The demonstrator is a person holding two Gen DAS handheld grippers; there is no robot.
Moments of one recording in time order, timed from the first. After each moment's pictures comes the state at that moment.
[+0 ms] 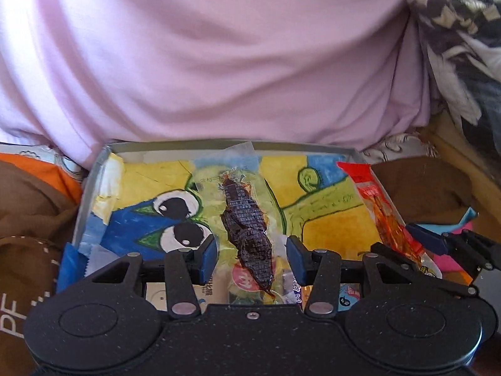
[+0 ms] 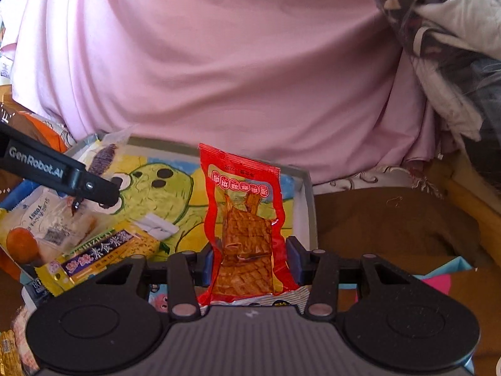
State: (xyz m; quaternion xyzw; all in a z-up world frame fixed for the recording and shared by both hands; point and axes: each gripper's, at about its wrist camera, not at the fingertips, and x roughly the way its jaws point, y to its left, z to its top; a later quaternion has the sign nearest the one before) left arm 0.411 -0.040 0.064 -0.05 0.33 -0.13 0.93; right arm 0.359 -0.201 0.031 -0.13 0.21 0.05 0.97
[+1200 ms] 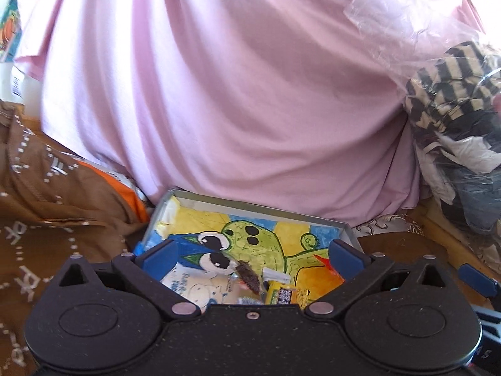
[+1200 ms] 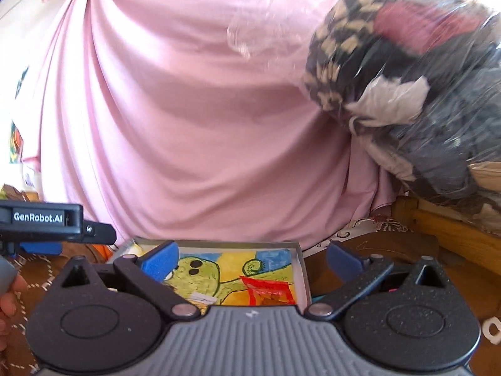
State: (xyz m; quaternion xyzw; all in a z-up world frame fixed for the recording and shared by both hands) left arm 0.288 -0.001 0.112 -0.13 0.18 -0.06 0.97; right arm 0.238 -0.226 0.087 -0.01 0.05 0.06 1.00
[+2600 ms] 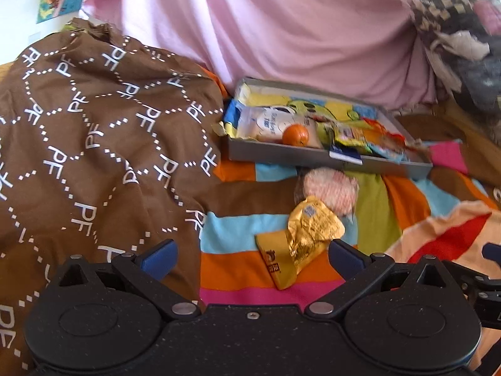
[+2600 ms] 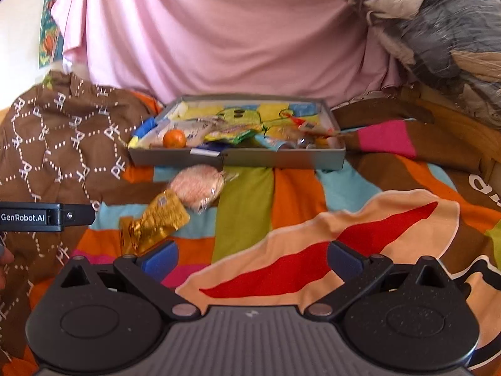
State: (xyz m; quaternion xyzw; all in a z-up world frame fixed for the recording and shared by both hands) left arm 0.135 0.055 0.000 -0.07 0.29 -0.03 0.96; right arm 0.107 -0.183 -0.013 -0.06 0.25 0.07 0.96
